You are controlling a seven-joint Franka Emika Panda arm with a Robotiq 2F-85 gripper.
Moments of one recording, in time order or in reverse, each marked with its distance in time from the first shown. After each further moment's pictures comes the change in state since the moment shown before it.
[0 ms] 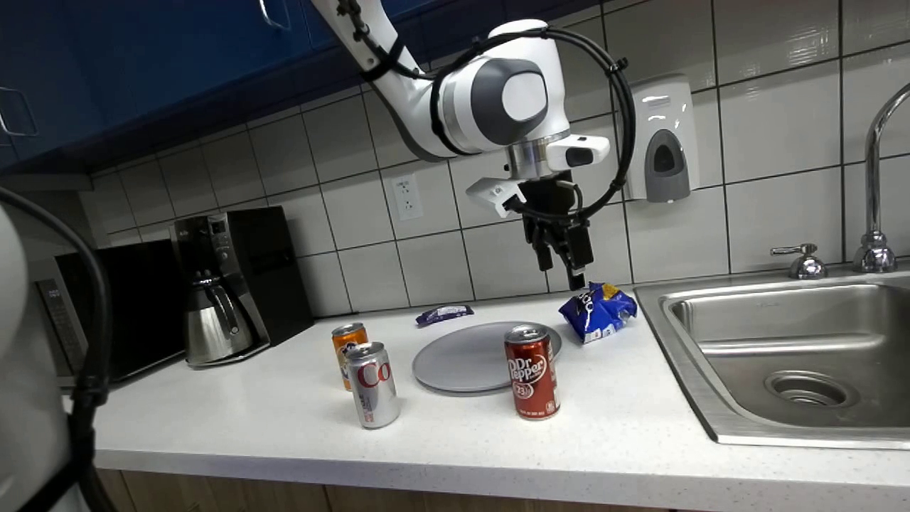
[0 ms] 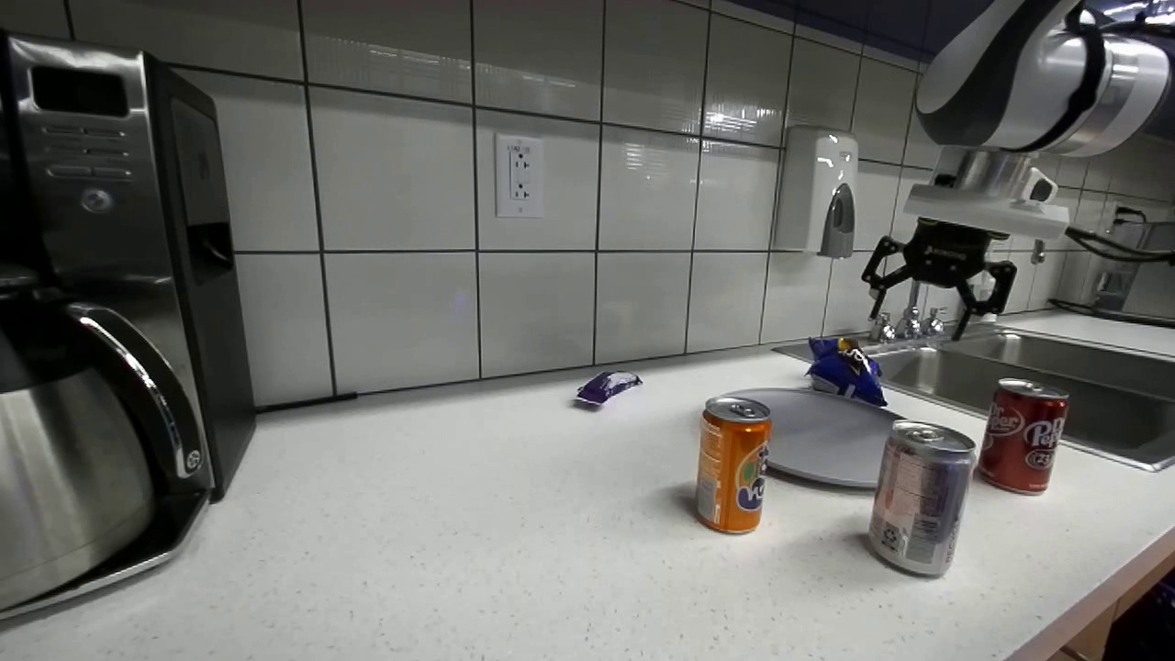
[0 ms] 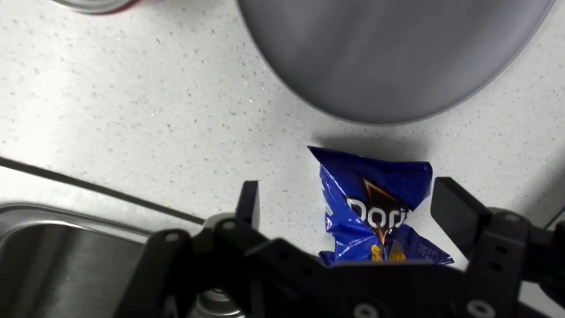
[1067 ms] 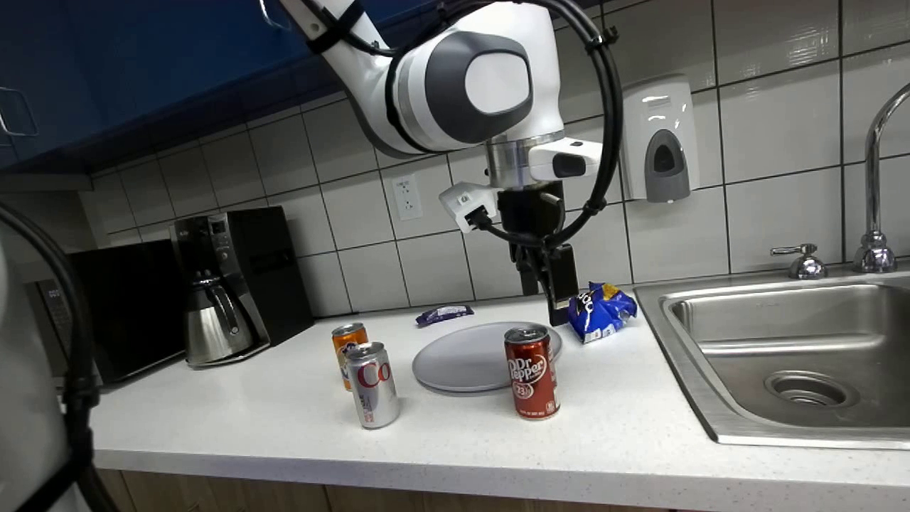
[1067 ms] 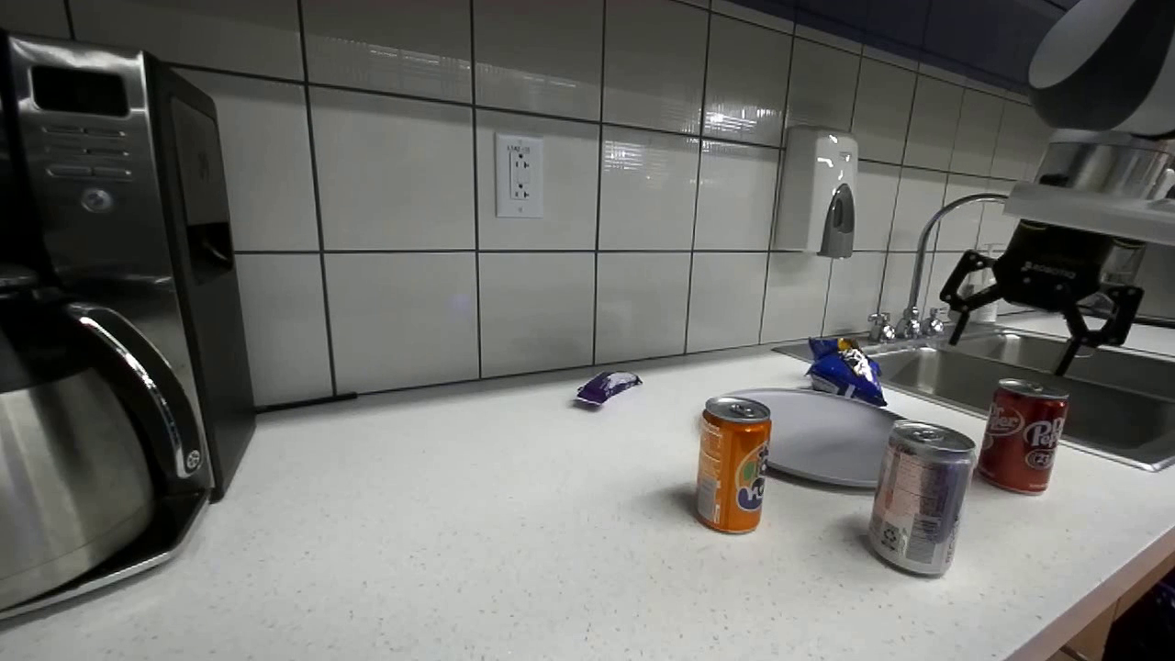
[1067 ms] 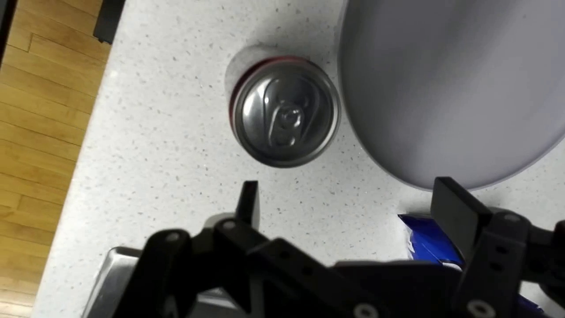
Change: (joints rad) arm -0.039 -0.232 -0.031 -0.293 -0.001 0.000 0.000
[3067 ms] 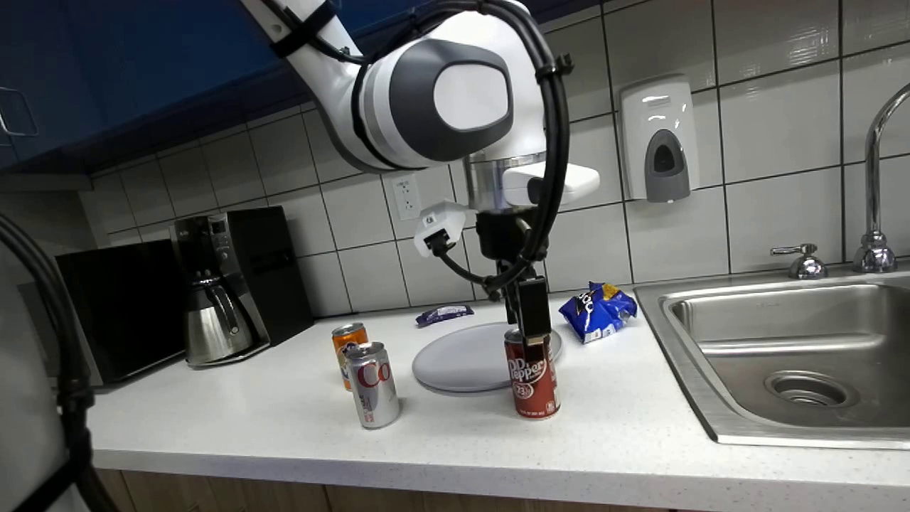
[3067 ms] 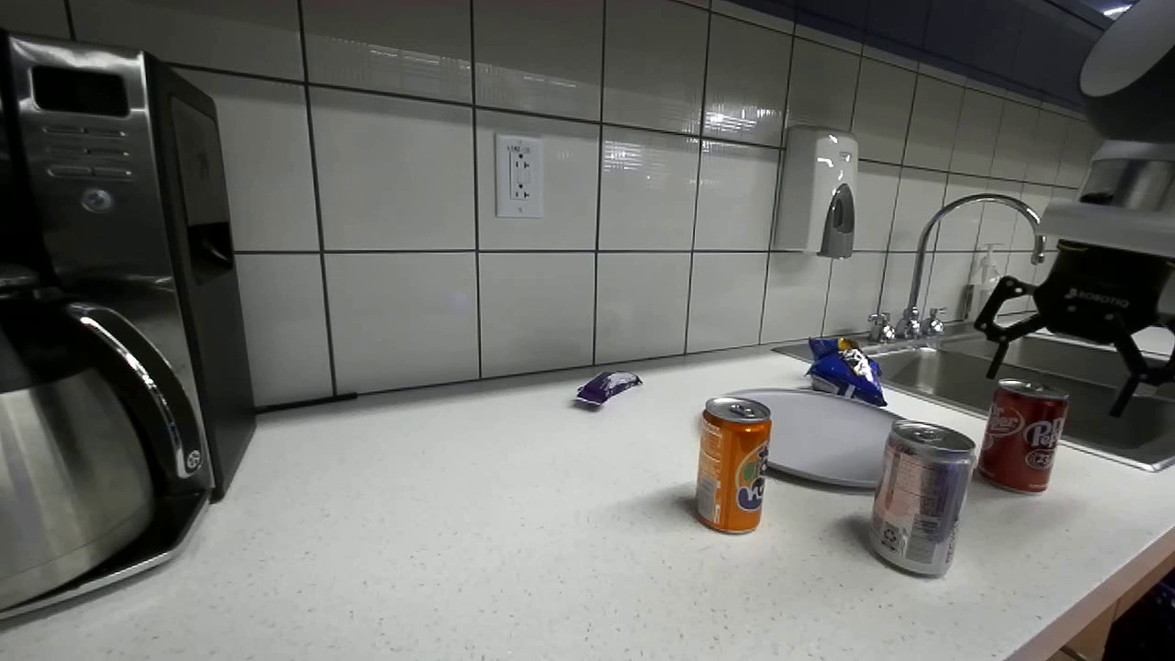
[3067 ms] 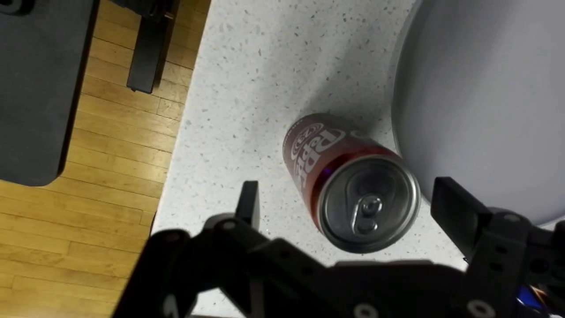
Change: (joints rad) arm -0.033 -0.084 0.016 -0.140 -0.022 0.000 0.112
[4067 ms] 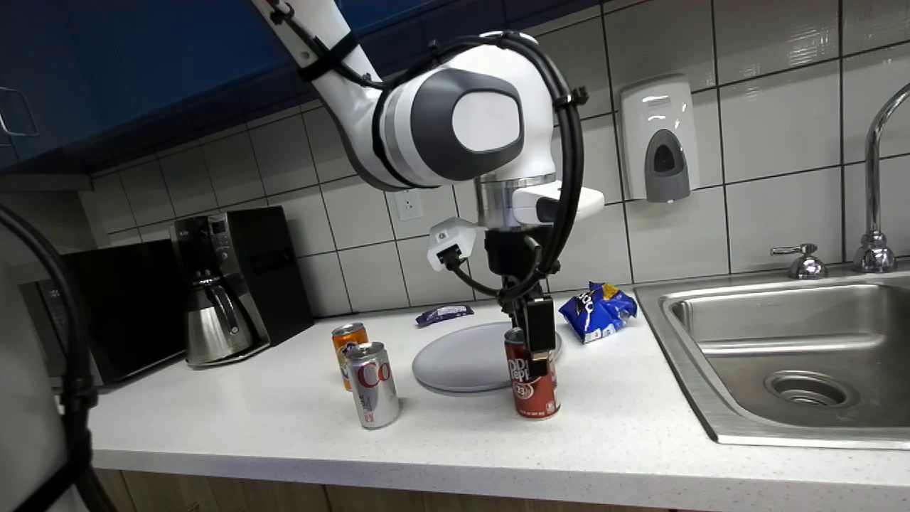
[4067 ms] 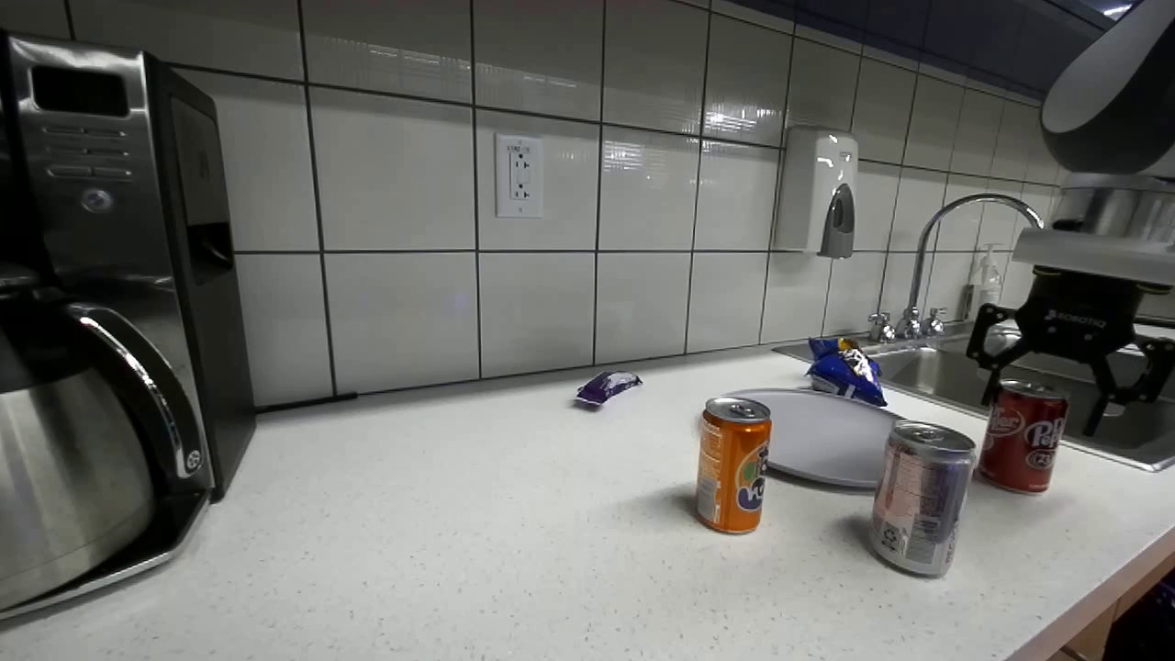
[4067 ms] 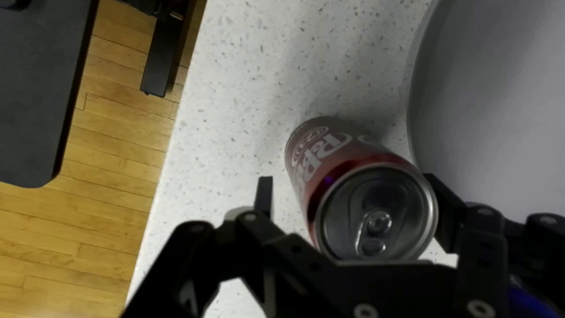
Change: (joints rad) arm 0.007 0.097 0.008 0.048 0.002 0.000 0.000
